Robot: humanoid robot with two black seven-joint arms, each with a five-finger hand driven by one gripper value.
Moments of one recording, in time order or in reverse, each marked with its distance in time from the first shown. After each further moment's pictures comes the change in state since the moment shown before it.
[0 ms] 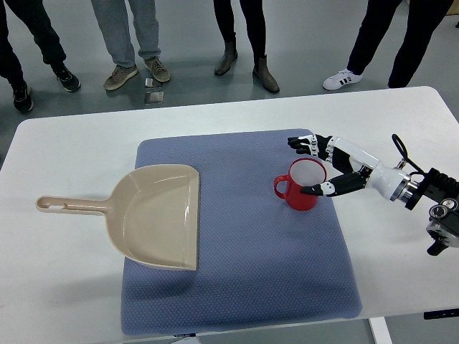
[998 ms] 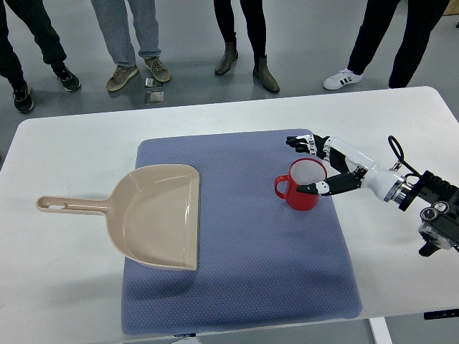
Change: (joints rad) left arm 0.000 0.000 0.000 0.000 0.000 0.000 0.000; right arm 0.003 0.035 0.009 -0.037 -0.024 -0.065 0.000
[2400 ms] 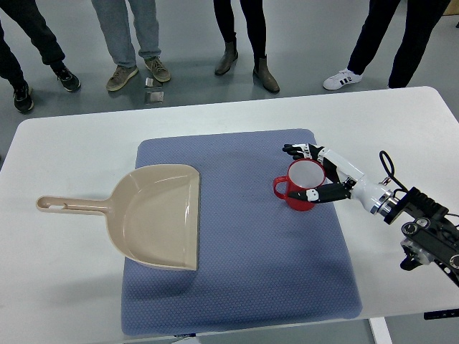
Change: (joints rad) left arm 0.000 0.000 0.000 0.000 0.000 0.000 0.000; right arm -0.037 0.097 0.001 -0.071 -0.004 -0.103 0.000
